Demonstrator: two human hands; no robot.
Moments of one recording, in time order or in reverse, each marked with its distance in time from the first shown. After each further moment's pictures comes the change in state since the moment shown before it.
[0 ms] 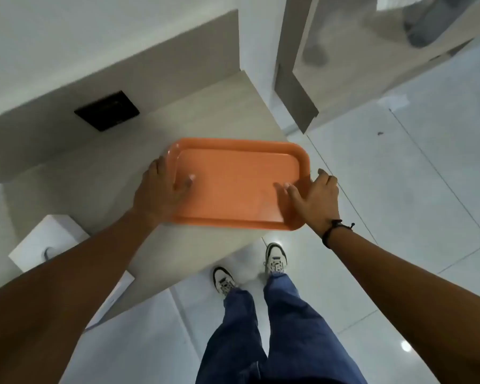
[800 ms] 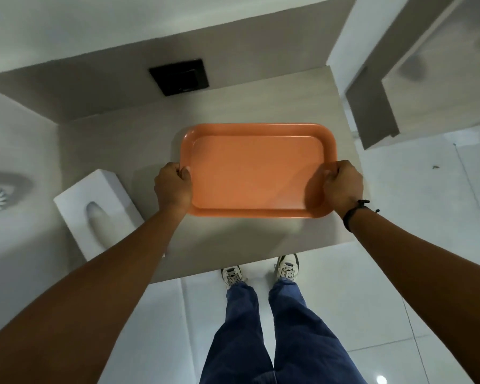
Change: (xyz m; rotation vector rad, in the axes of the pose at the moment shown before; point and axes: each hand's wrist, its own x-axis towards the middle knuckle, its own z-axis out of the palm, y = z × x) left_hand -0.016 -0.075 0.010 -0.403 0.229 -0.572; right_hand 0.074 -0.087 0.056 -0.001 -0.069 -0.064
